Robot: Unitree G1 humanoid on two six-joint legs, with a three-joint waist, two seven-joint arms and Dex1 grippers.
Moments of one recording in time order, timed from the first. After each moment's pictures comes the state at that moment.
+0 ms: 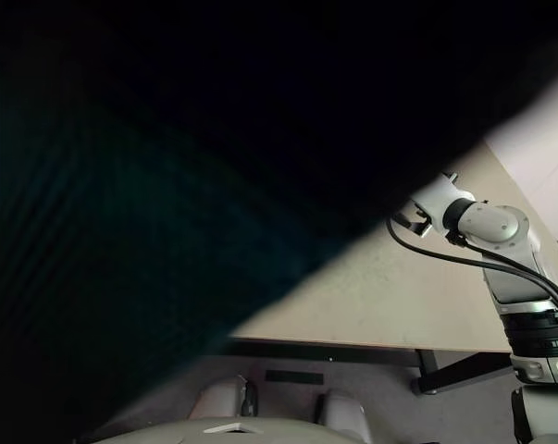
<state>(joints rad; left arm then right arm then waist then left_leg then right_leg) -1.09 -0.03 -0.27 1.09 0.05 0.15 -0.91 -0.35 -0.84 -0.03 -0.06 -0.07 0.32 0.72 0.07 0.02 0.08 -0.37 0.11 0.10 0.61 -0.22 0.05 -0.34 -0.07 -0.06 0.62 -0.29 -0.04</state>
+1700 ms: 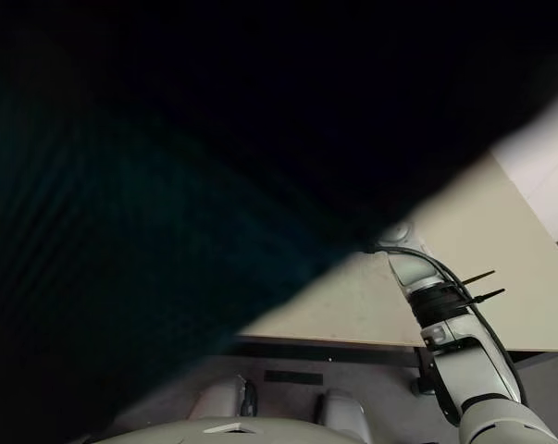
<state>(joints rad) -0.47 0.31 0.01 -0.10 -0.29 0.80 -0.61 -0.56 -0.49 0.26 0.31 -0.09 0.22 0.77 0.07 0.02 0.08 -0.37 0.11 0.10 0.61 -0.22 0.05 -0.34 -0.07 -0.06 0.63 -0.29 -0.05</state>
